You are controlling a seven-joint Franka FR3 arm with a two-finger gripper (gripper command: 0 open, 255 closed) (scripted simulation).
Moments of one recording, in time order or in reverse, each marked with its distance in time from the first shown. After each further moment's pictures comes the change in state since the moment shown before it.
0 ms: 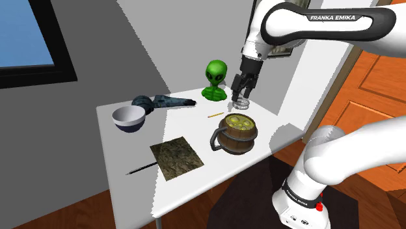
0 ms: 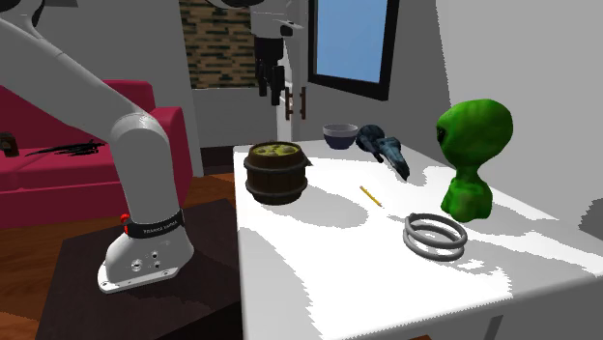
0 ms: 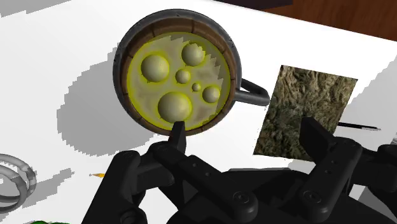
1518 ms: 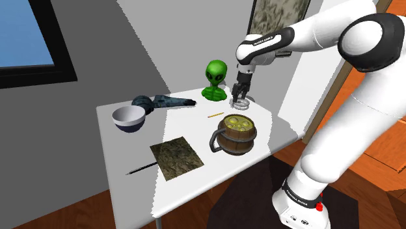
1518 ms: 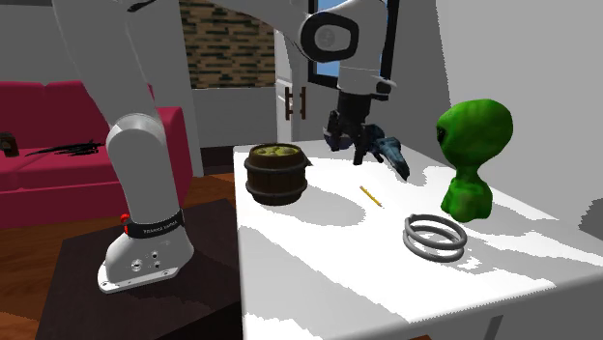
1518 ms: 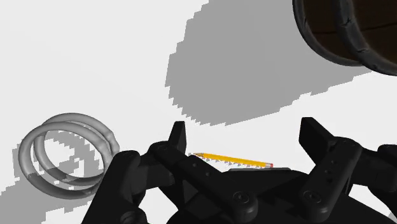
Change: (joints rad) arm -0.098 0.595 -0.313 0.223 -0.090 0.294 -0.432
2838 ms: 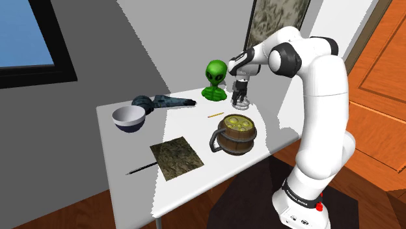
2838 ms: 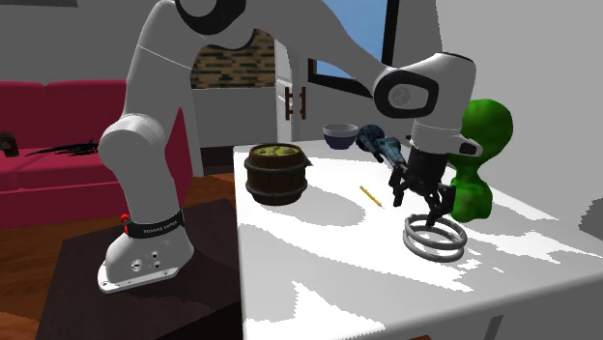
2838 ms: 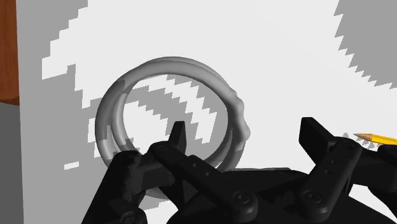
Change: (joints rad) arm -0.164 0.600 -0.056 0.457 0.193 0.068 -0.308
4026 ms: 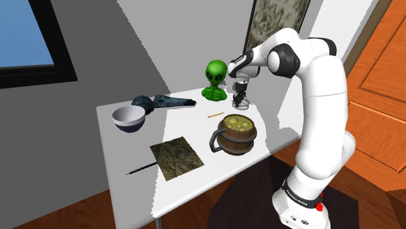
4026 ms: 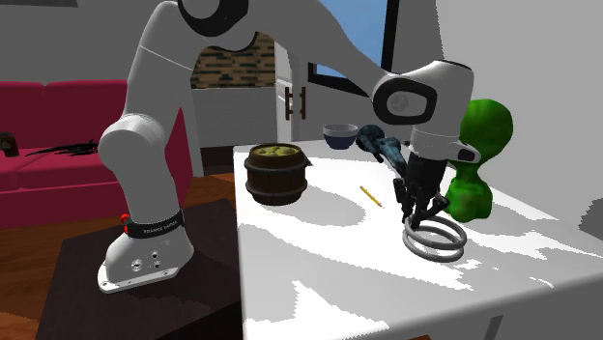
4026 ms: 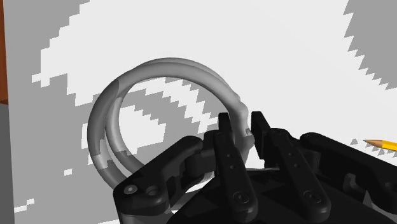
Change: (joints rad) arm -0.003 0.015 0.004 -0.013 0.008 0.027 -0.006
